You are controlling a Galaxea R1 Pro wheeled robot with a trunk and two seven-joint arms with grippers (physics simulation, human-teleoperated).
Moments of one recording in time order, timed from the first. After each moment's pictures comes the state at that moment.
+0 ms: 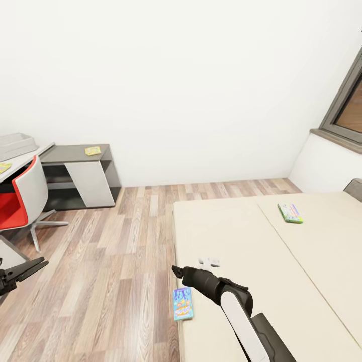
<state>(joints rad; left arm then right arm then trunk) -0.28 0.42 0.75 -1.30 0.14 0.98 -1.57 -0.31 0.06 0.39 -1.51 -0.77 0.67 -0.28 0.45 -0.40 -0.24</state>
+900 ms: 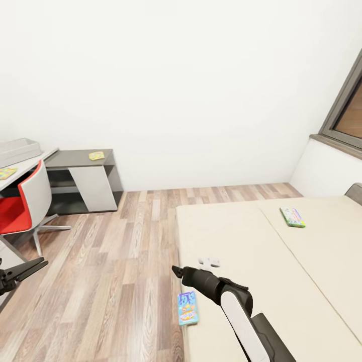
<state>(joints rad) -0.28 0.42 0.75 -1.30 0.14 0.98 -1.57 -0.31 0.06 0.39 -1.51 -0.77 0.67 -0.28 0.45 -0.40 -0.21</state>
